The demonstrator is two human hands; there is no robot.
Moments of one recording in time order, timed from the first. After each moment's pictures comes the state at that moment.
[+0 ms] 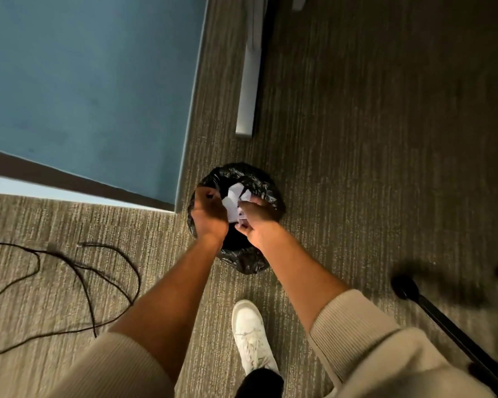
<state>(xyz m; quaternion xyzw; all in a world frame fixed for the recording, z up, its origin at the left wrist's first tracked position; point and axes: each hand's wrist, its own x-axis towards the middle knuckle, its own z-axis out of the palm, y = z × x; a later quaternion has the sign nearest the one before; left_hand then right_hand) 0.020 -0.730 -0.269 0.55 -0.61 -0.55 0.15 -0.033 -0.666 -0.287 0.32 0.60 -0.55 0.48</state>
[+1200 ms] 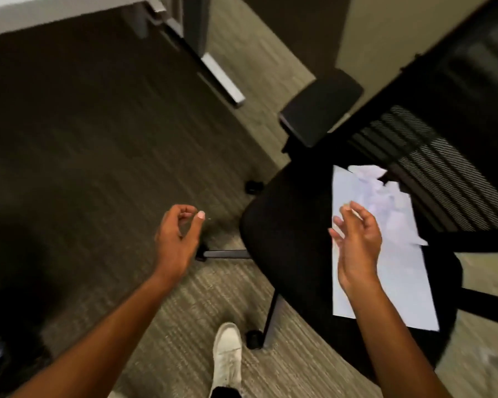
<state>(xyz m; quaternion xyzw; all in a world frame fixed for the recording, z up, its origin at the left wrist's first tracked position) -0.083 -0.229 -0.087 0.08 -0.79 -0.59 -0.12 -0.003 0.032 -0.018 0.45 0.60 -0.62 -0.22</state>
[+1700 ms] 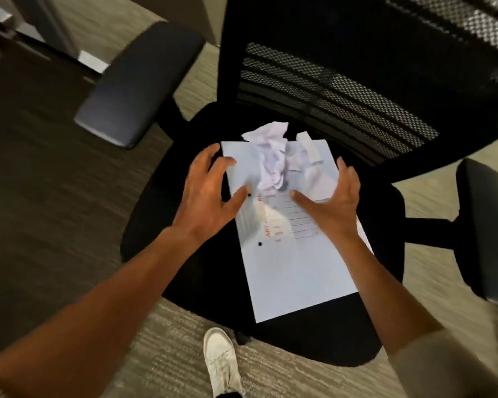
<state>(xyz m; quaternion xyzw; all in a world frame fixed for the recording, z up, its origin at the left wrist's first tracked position) -0.099 0.033 -0.062 -0.38 -0.83 -0.39 -0.12 0.063 0.235 -0.087 0.48 0.81 -0.31 -0.14</state>
